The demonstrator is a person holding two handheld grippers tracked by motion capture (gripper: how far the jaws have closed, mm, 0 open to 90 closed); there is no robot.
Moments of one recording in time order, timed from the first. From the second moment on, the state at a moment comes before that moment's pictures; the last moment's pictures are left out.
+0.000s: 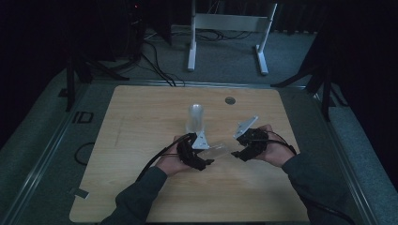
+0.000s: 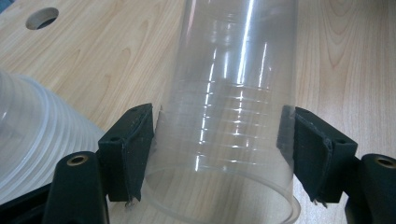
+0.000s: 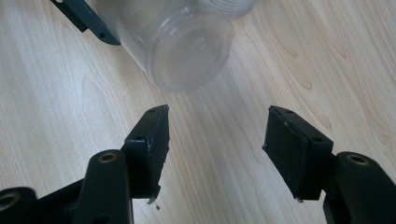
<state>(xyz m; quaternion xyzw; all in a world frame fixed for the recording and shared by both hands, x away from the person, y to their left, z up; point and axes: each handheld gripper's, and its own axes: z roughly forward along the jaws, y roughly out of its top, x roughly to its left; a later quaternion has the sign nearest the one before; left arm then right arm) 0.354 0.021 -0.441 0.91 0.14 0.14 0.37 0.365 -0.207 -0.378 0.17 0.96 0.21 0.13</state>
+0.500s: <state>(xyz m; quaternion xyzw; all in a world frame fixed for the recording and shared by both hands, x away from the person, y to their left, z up) 0.352 0.018 -0.445 0.91 0.12 0.14 0.36 0.363 -0.199 -0.378 0.13 0.97 0.17 0.11</state>
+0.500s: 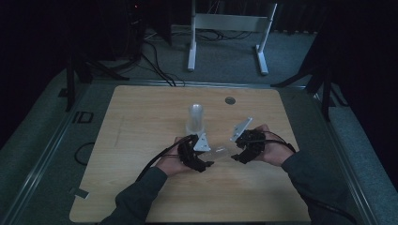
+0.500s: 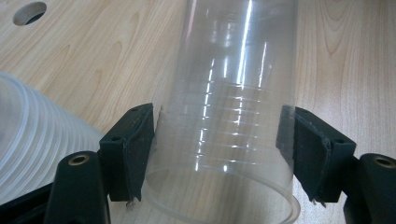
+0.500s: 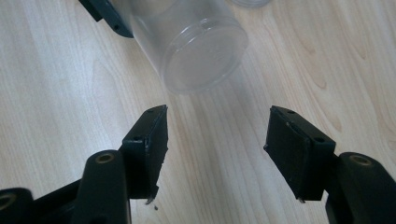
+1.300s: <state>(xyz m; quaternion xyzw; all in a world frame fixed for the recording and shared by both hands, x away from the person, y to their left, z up) 0.344 0.008 -0.446 0.93 0.09 0.17 0.32 0.360 -0.187 -0.383 0.10 0.98 0.13 0.09</state>
